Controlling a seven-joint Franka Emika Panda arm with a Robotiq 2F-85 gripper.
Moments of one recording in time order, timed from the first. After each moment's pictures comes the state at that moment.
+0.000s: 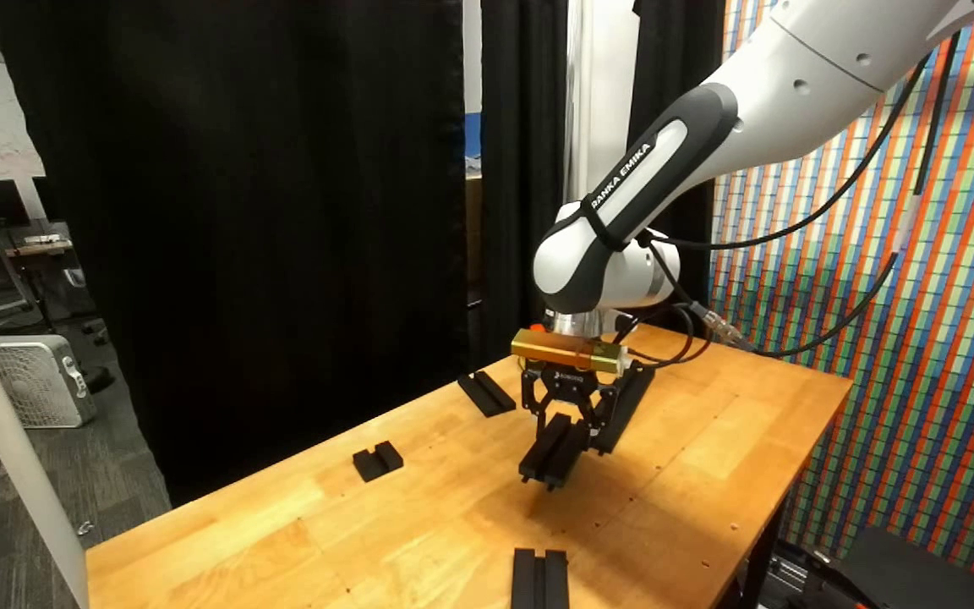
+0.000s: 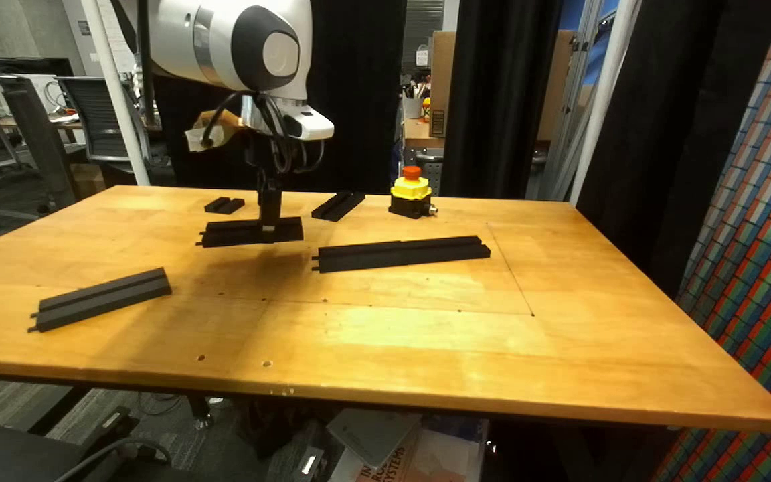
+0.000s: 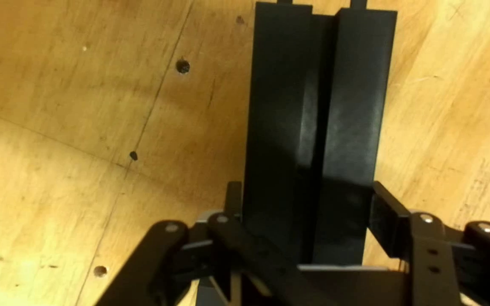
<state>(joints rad) 0.08 0.17 0.05 -2.30 0.23 2.41 0.95</state>
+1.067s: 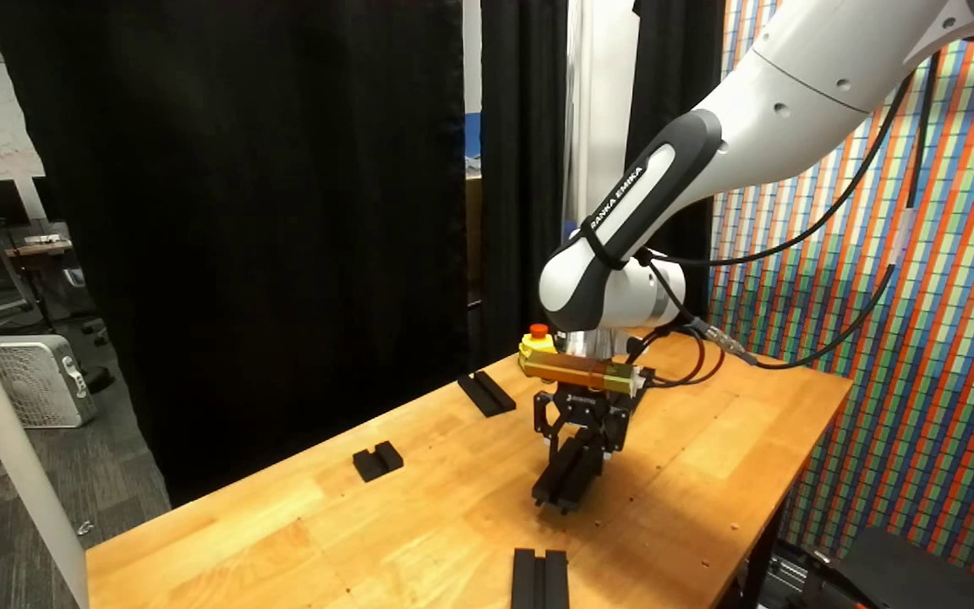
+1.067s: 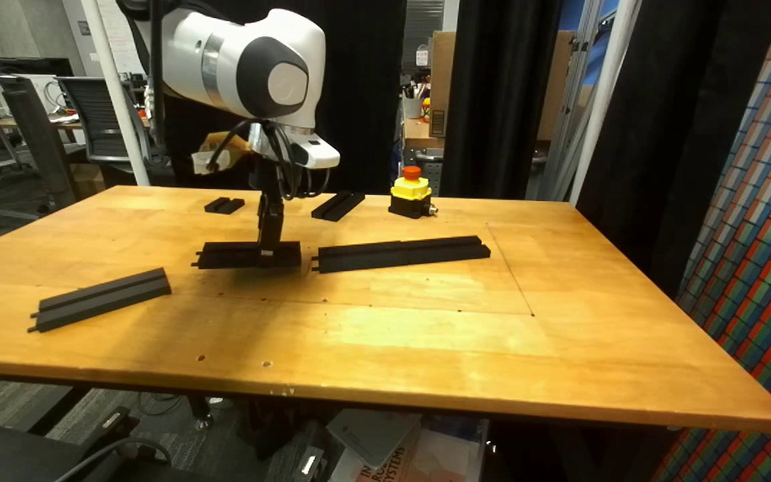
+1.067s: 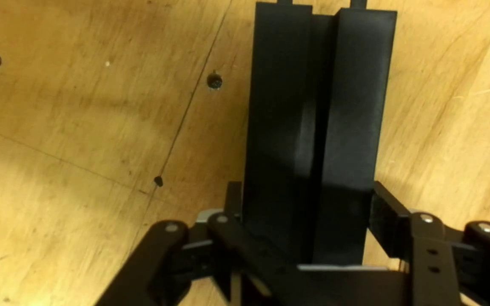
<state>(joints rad) 0.07 0.22 0.04 -2.33 0.31 2.41 0.87</state>
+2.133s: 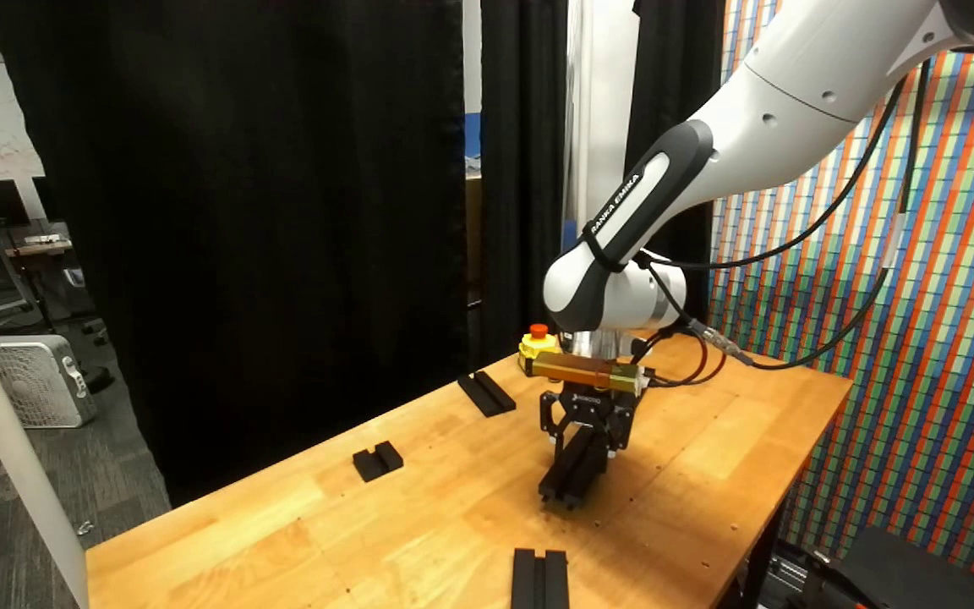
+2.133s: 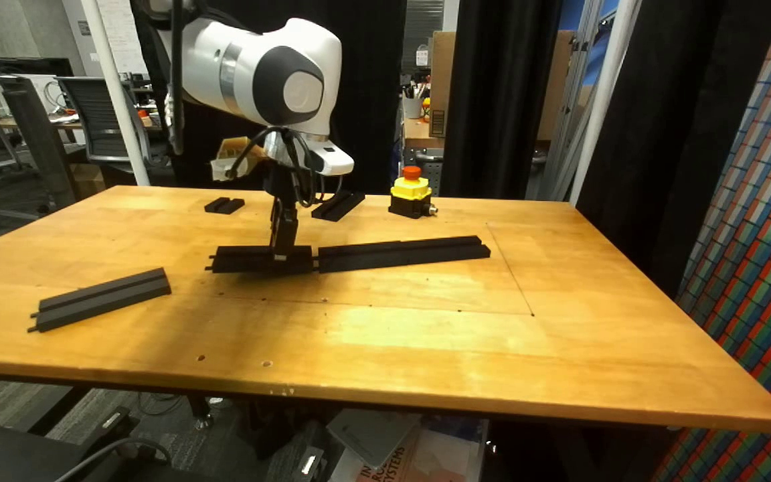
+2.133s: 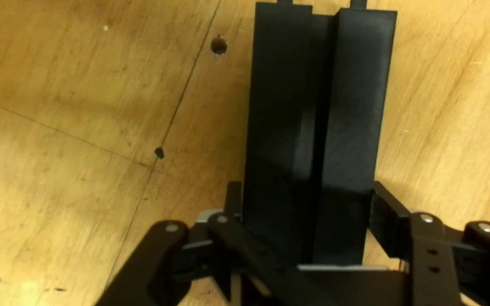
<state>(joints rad) 0.05 0.25 0.02 -2.31 0.32 2.41 0.83</state>
